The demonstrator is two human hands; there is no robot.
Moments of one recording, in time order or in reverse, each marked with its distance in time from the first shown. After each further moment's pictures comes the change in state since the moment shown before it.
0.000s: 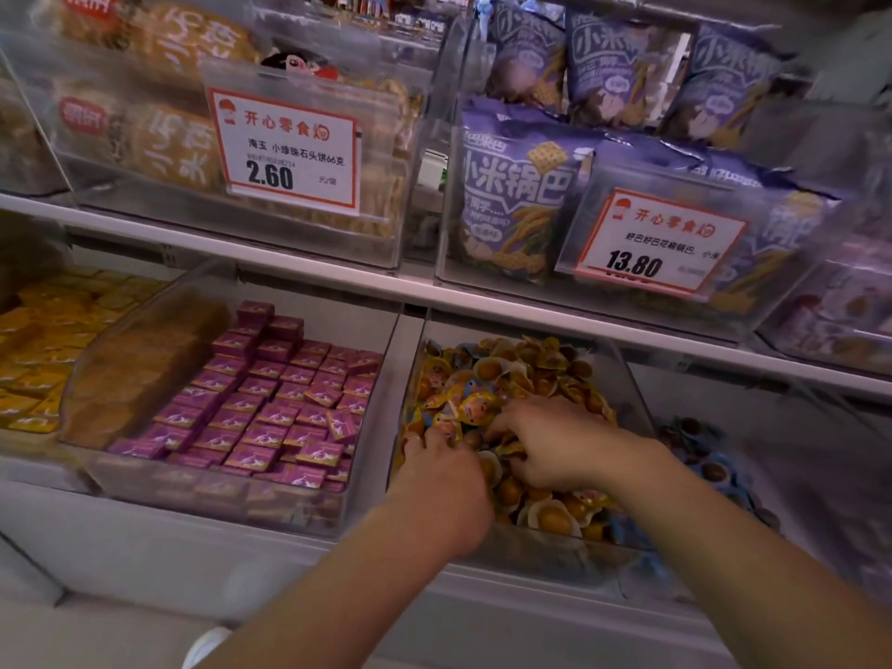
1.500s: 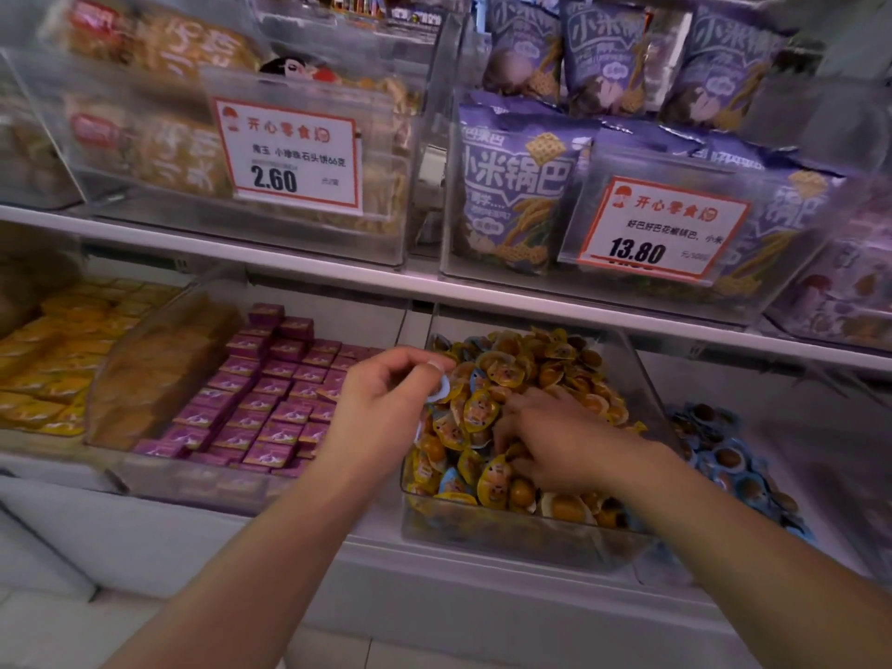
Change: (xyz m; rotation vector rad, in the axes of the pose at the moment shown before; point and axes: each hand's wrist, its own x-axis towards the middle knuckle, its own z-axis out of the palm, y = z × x) left_hand -0.015 -0.056 -0.036 -1.488 0.549 0.021; right_hand -0.007 -0.006 0.009 -0.022 0.055 -0.089
